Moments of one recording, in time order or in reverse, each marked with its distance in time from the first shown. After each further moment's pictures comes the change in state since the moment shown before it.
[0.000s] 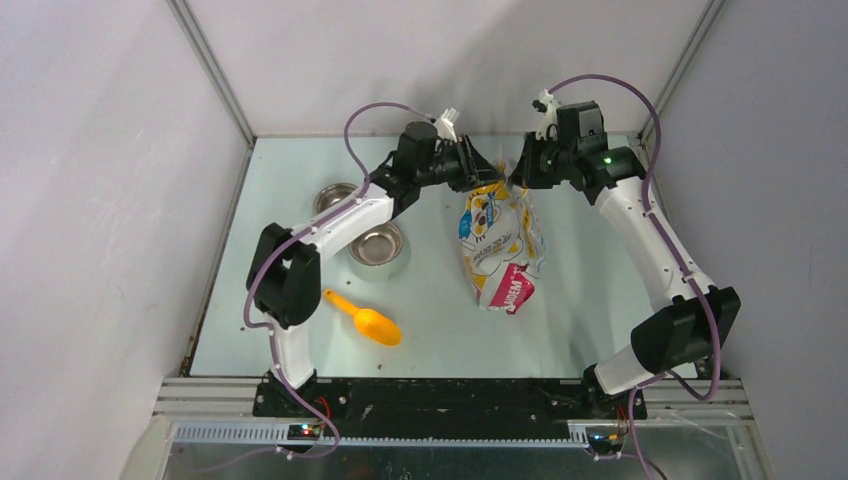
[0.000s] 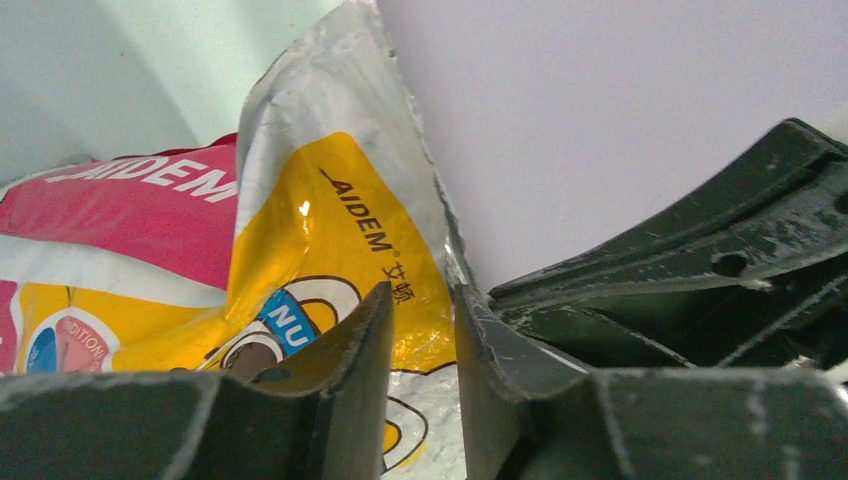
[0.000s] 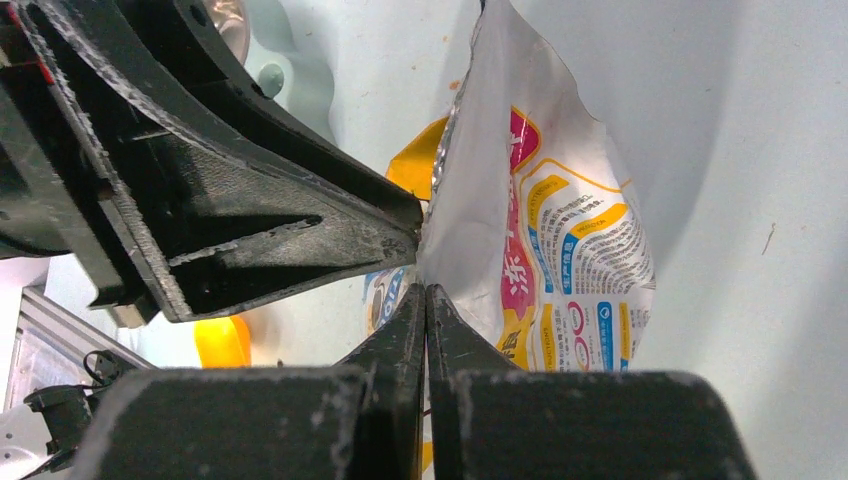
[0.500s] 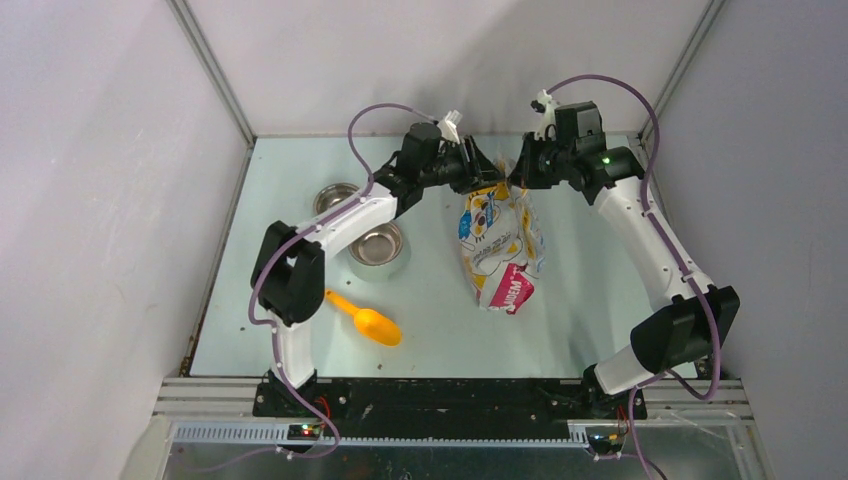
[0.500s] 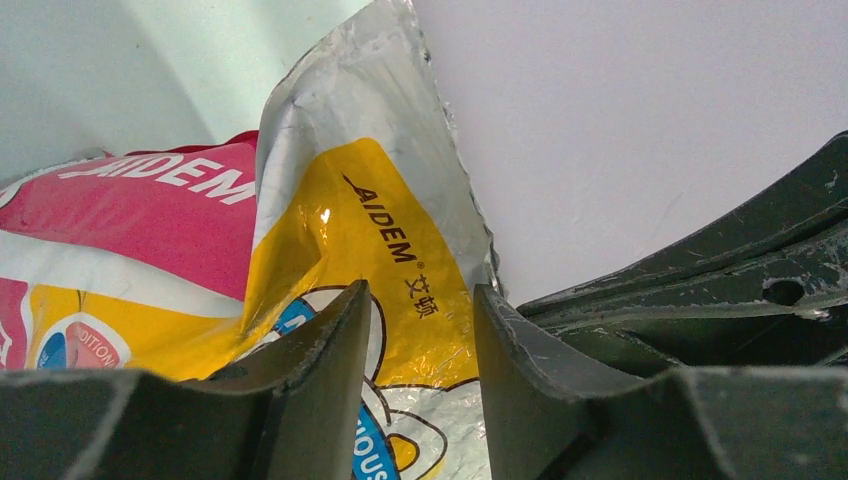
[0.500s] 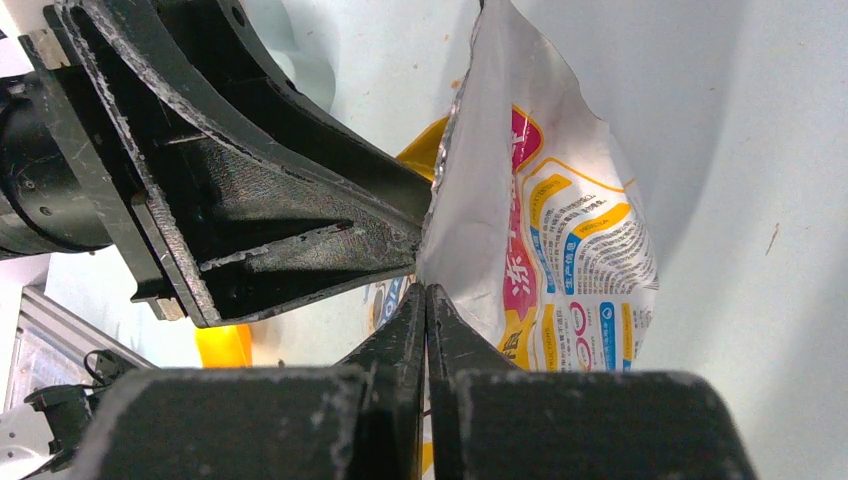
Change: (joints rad) left arm -0.006 0.032 0.021 -0.027 -0.016 0.005; right arm 0.006 0.003 0.000 0.001 0.003 0.005
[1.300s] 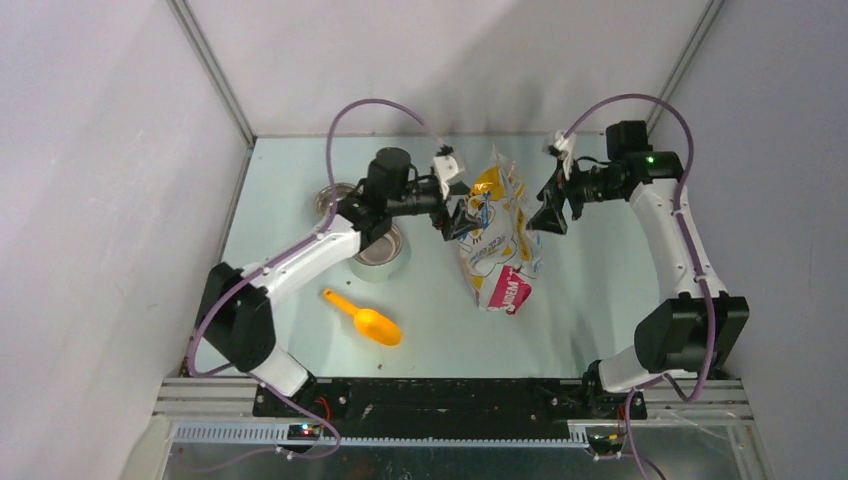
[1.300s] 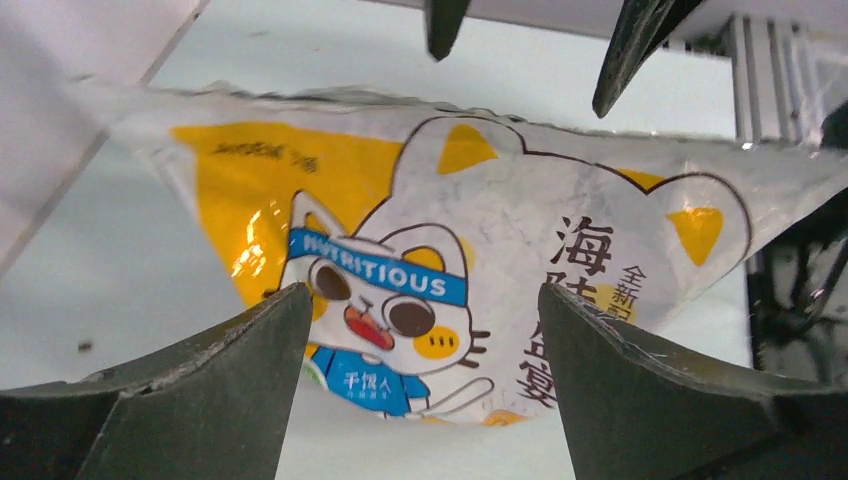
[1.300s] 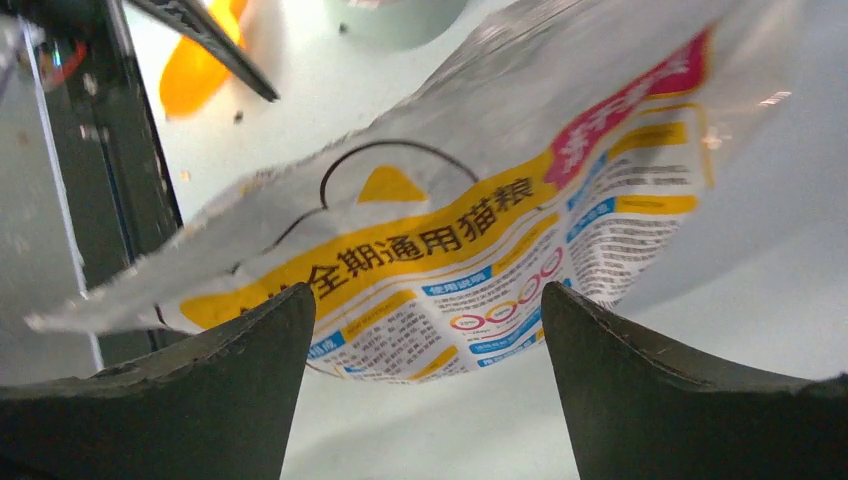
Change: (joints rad) left arm 0.007 -0.382 -0.353 0.008 0.154 1.062; right arm -0.283 -0.041 -0.062 -0.288 -0.698 -0.959
